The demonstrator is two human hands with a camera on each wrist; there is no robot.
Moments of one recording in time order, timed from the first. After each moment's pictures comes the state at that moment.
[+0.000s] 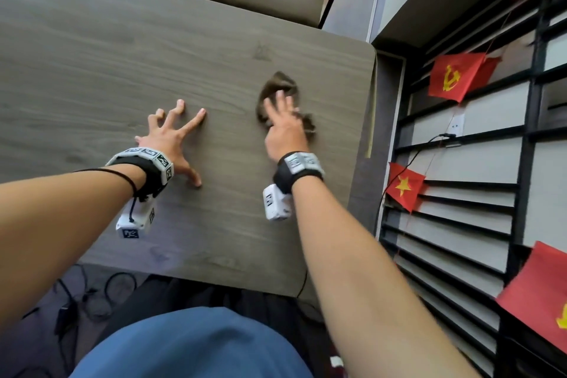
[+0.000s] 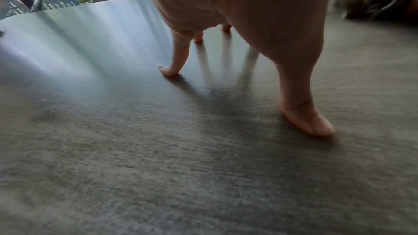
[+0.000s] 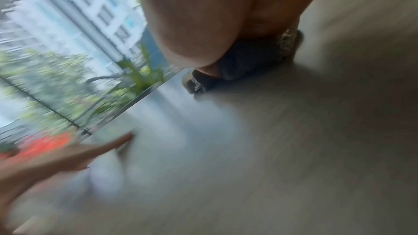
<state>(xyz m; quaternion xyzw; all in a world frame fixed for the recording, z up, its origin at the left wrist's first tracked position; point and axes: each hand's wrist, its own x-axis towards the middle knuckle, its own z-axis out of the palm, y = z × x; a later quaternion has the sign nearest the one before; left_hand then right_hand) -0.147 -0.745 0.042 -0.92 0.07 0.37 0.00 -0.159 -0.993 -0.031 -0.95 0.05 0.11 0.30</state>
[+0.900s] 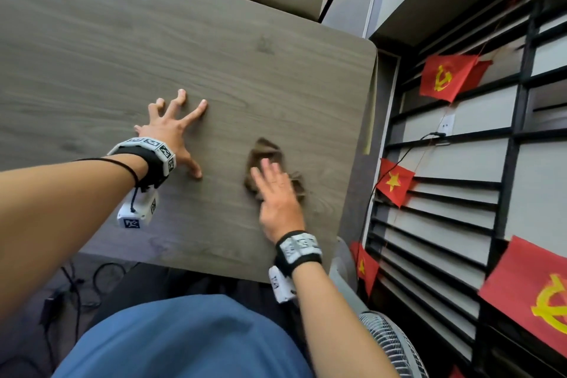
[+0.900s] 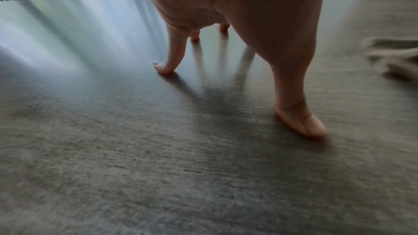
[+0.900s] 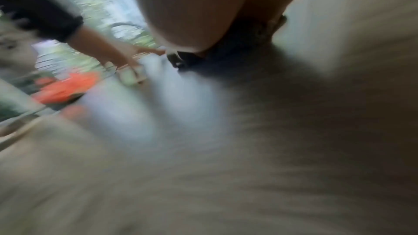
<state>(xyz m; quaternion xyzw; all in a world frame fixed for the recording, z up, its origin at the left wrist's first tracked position) -0.148 -0.744 0.041 -0.93 0.08 0.37 0.01 -0.321 -0.972 -0.020 -0.95 -0.03 0.11 0.29</state>
